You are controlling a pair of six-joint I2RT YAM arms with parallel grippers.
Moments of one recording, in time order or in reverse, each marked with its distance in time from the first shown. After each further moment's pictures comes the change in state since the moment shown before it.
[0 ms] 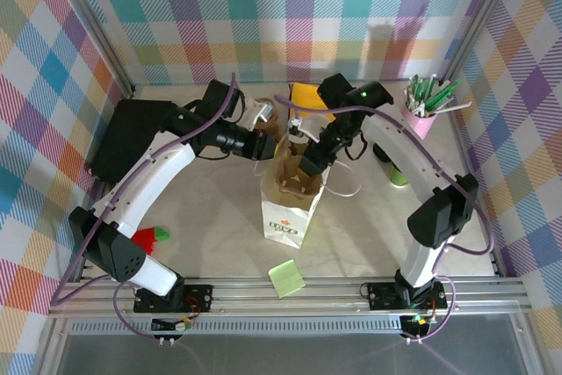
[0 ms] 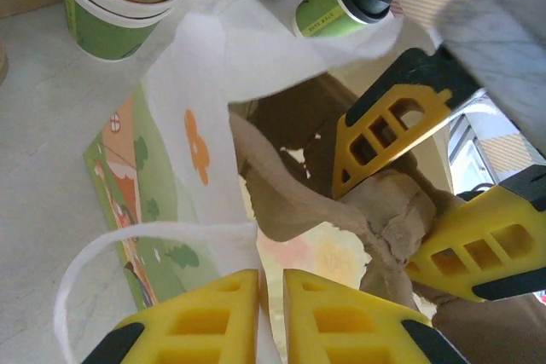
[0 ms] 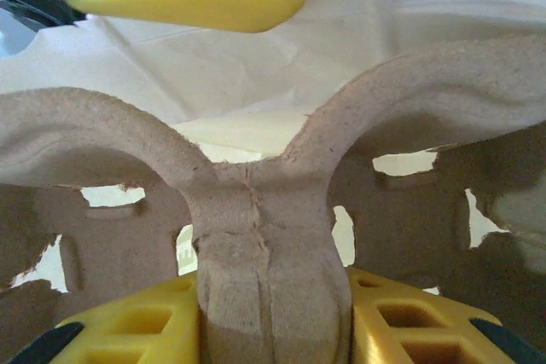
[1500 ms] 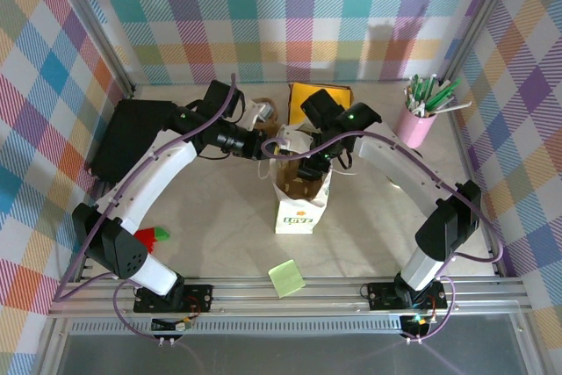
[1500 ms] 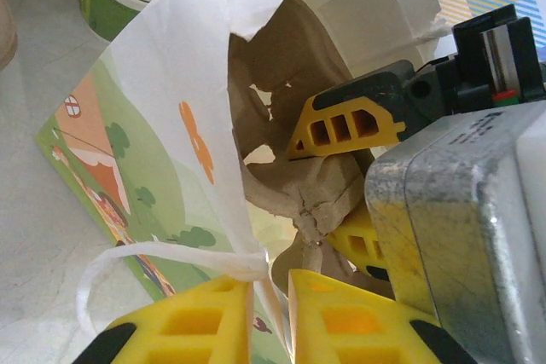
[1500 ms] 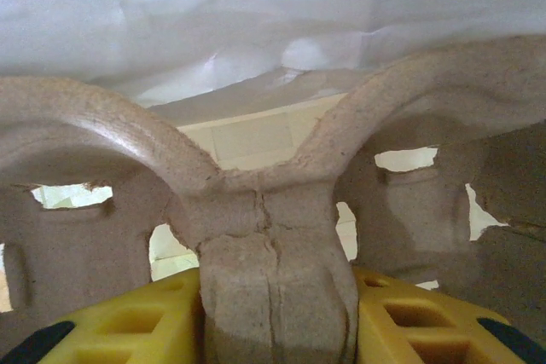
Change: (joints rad) left arm 0.008 0.019 -0.013 0.003 0.000 -0.039; right arm 0.117 -0.066 -0.184 0.251 0.375 -0.095
